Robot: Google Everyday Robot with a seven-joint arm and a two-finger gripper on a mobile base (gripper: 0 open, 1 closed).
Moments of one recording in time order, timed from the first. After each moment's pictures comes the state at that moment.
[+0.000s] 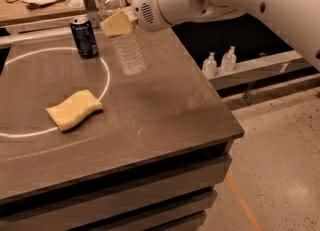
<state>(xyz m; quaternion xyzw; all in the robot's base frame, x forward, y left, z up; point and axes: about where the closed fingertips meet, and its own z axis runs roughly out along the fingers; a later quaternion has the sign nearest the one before) 0.611 0.095 1.003 -0.74 -0.41 -0.45 0.28</state>
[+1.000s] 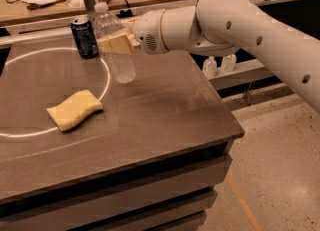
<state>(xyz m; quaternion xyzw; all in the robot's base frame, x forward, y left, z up) 0.607 0.113 0.973 -0.64 -0.47 -0.51 0.34</state>
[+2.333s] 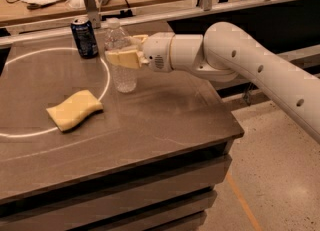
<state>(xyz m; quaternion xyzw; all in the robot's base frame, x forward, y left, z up) 0.613 0.100 0.931 -0.61 -0.45 -0.53 0.38</state>
